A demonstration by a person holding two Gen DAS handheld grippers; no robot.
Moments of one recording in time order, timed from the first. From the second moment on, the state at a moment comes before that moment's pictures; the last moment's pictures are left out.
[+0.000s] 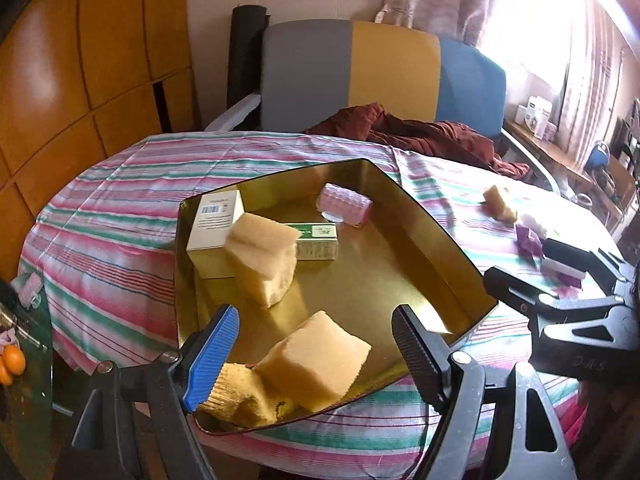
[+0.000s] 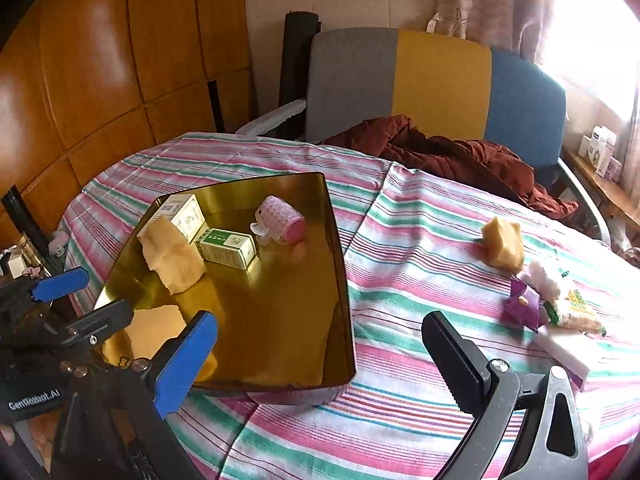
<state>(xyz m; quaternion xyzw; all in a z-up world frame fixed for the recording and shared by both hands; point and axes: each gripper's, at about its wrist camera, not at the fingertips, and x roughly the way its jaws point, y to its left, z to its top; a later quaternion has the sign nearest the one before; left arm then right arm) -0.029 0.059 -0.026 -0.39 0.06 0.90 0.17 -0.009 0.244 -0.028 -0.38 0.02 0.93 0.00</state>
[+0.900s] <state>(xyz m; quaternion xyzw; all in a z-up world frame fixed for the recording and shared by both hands) -0.014 0.121 -0.031 -0.41 0.10 0.86 0.29 0.060 0.399 -0.033 -0.42 0.11 0.89 0.14</state>
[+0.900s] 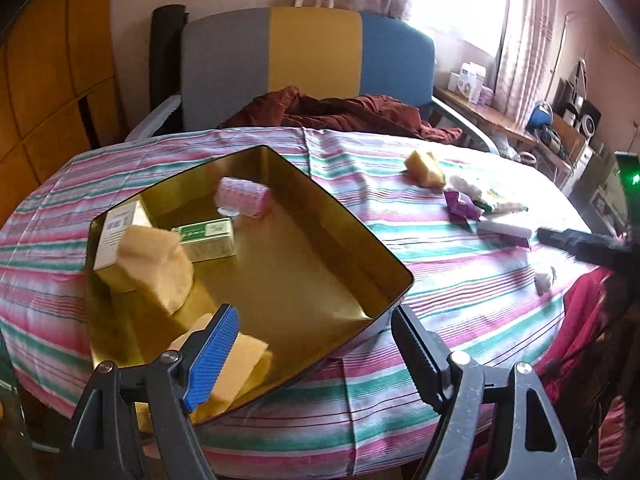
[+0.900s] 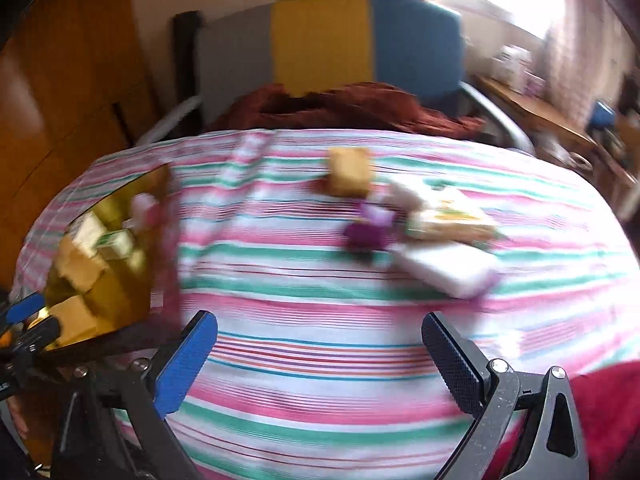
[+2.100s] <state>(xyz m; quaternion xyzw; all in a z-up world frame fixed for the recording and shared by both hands) -0.048 0.426 -0.067 -0.65 -0.01 0.64 0.41 0.153 0.550 -0.034 -0.29 0.34 0.87 0.19</state>
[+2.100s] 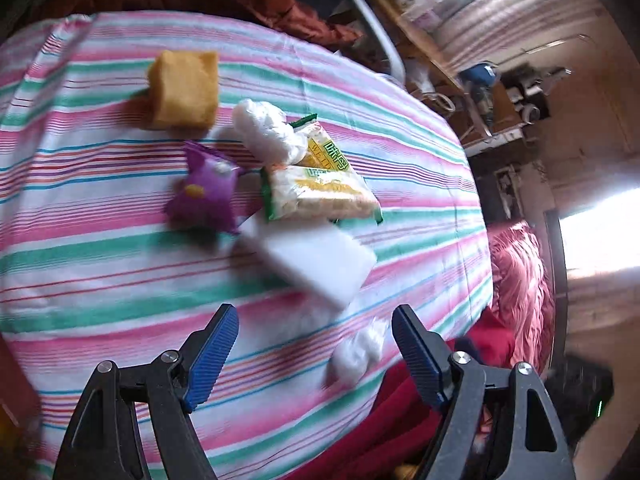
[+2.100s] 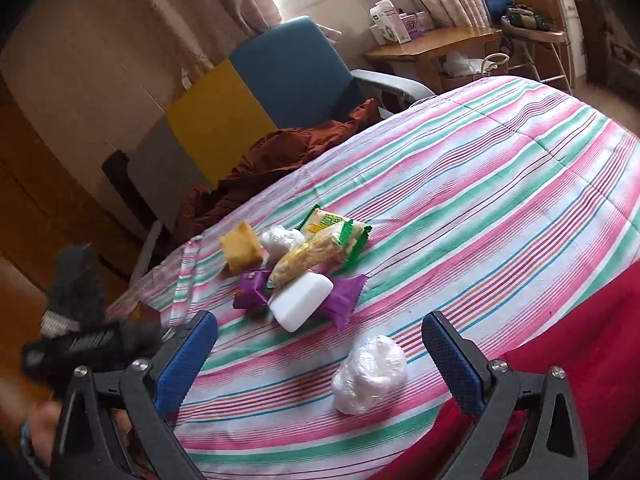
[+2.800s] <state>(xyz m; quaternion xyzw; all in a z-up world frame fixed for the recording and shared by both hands) -0.033 0.447 -0.106 -0.64 0.10 0.64 0.41 0.156 0.549 -0.036 -0.28 0.34 0.88 0.14</state>
